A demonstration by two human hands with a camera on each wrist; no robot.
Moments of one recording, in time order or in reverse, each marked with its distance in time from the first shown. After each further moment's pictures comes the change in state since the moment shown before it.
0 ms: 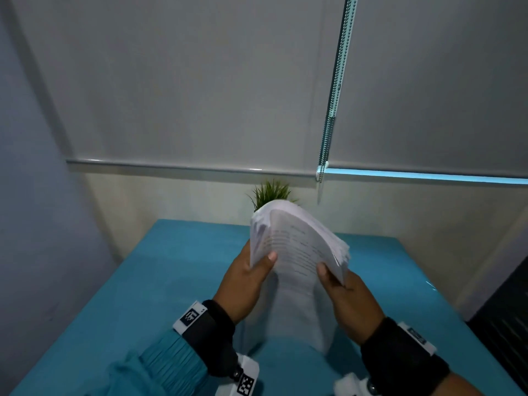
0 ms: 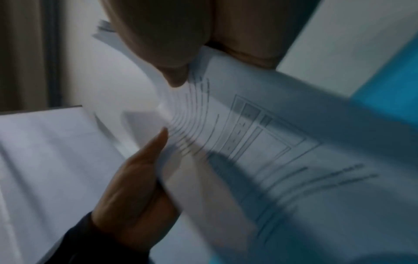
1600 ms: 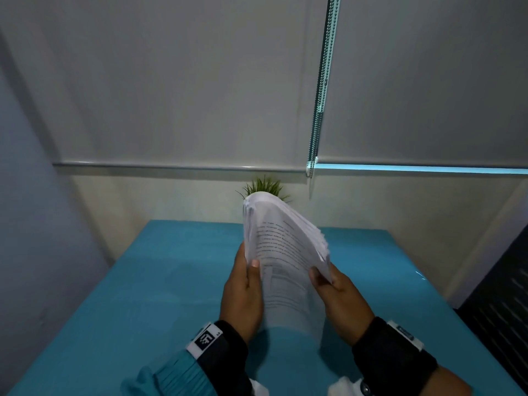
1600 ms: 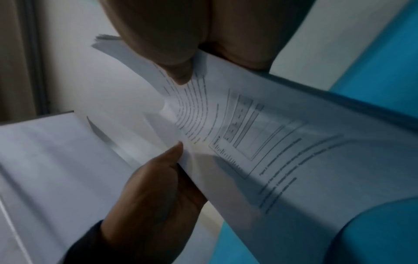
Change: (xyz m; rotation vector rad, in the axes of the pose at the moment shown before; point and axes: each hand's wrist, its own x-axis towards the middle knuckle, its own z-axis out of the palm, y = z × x) left_hand -0.021 -0.025 0.028 0.239 0.266 0.064; right_hand -0.011 0.010 0.000 0.195 -0.095 -0.059
